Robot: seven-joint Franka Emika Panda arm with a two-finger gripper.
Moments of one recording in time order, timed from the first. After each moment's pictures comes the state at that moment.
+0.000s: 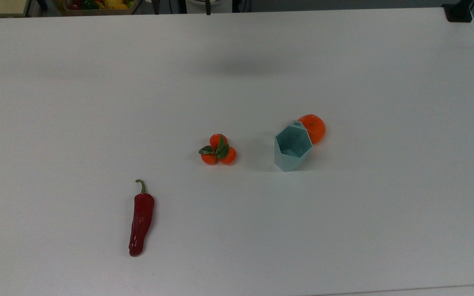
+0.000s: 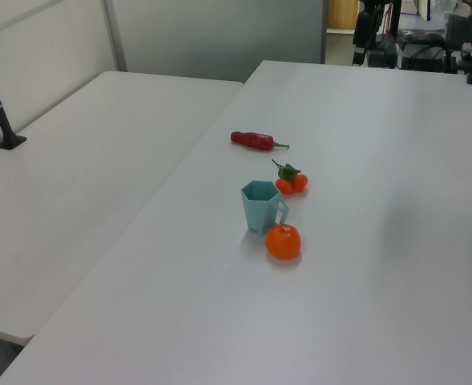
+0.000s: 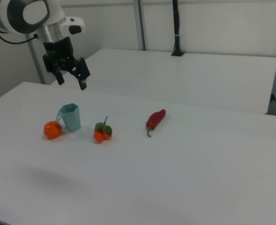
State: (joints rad) arm 0.03 -0.02 0.01 -1.64 0.02 1.72 0.00
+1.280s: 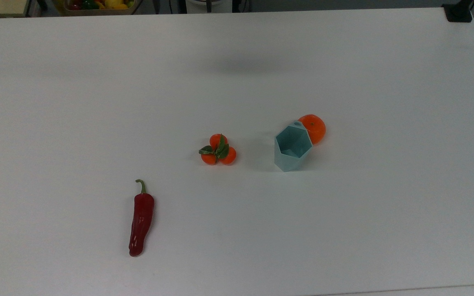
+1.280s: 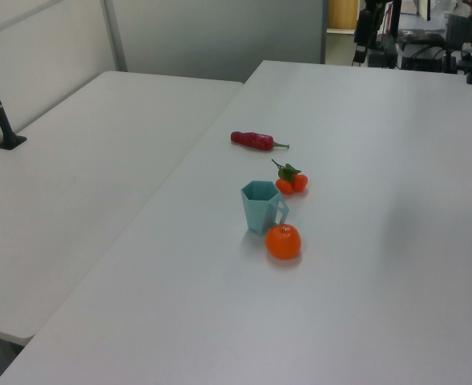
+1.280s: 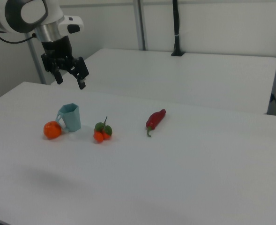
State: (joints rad) arm 0.03 -0.03 0.01 -1.64 0.02 1.72 0.00
